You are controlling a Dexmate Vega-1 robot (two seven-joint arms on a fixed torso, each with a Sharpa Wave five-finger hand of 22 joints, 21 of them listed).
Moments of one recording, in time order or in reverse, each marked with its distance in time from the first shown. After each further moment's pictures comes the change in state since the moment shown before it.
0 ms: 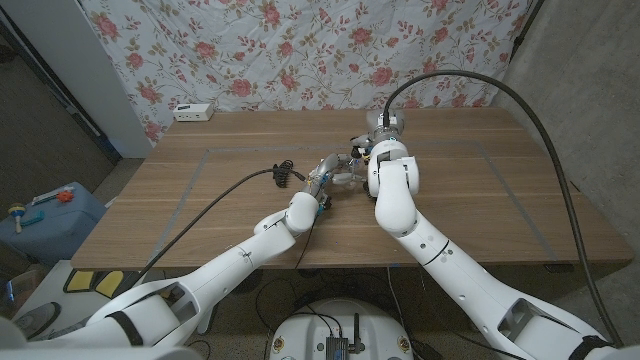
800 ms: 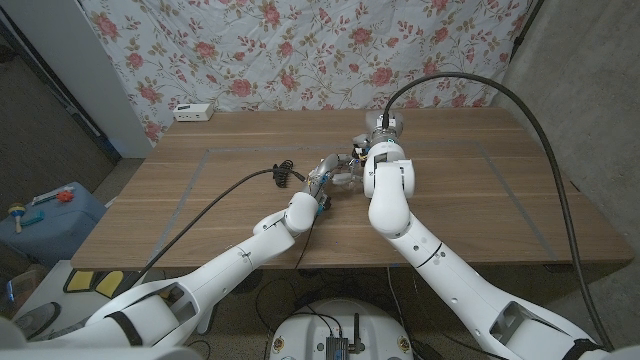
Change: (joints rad) left arm 0.001 0.003 -0.002 0.000 -0.001 -0.005 -0.005; left_hand 0.000 0.000 0.009 -0.009 0.000 0.000 0.000 0.005 0.000 0.004 0.004 0.003 0.005 0.000 0.000 0.000 0.000 0.000 0.000 0.000 0.000; right arm -0.013 0.042 -0.004 0.008 0.022 -0.050 -0.035; right_hand 0.076 0.051 0.072 -0.033 -0.026 0.003 0.004 0.079 0.001 0.059 -0.016 -0.008 -0.004 0.050 -0.003 0.000 -0.007 0.021 -0.015 0.000 0.000
